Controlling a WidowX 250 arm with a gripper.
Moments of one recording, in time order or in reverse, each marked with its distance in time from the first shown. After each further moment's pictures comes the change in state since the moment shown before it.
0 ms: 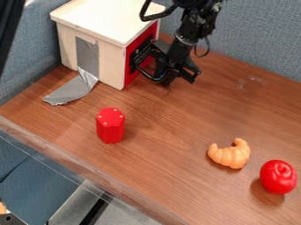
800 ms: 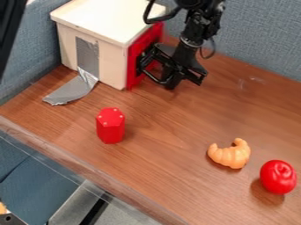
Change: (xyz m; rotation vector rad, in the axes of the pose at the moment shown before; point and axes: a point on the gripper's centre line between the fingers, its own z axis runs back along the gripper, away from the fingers) arm -0.004 -0.030 0.006 -0.075 0.014 -0.001
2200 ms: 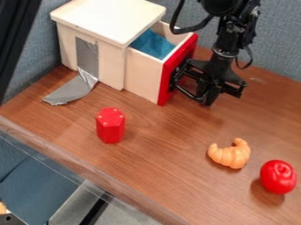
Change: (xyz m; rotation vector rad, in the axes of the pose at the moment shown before) arm -0.008 -0.061 0.019 -0.155 0.013 0.013
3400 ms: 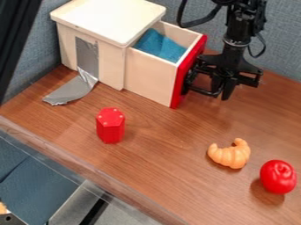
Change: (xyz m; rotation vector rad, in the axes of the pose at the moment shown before) arm 0.009 -0.019 0.016 -0.109 -0.003 0.080
